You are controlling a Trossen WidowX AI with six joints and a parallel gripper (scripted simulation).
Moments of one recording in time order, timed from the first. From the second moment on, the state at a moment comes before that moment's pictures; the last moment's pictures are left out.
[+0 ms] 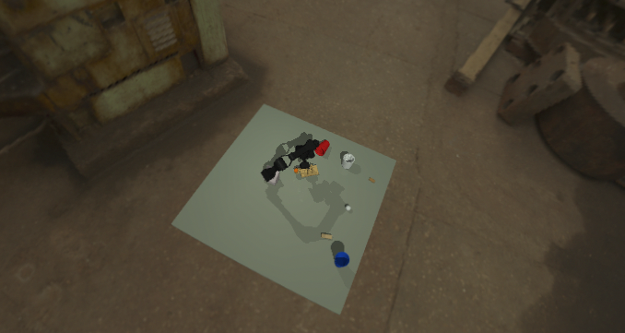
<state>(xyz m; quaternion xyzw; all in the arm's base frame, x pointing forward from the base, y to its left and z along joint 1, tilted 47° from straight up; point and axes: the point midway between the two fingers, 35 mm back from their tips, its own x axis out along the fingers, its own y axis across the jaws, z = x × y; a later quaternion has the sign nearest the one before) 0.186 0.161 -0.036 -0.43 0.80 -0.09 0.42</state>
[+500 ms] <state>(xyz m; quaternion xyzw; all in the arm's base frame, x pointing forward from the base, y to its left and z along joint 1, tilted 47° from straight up) 0.306 0.243 -0.089 -0.42 0.69 0.01 0.59</state>
